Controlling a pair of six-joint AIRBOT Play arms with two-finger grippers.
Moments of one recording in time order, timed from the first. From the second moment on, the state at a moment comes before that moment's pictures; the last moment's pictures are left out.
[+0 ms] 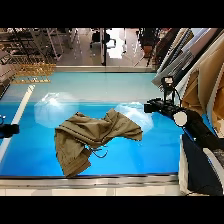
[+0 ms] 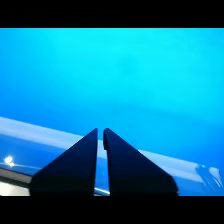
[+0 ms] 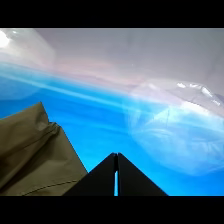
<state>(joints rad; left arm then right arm) 0.39 -1.09 1.09 1.58 -1.14 -1.37 0.13 -1.15 1.05 -1.30 0.50 1.29</state>
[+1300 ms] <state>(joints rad) 0.08 -1.08 0.51 1.00 -1.15 -1.42 0.13 -1.22 1.05 -1.05 0.72 1.35</state>
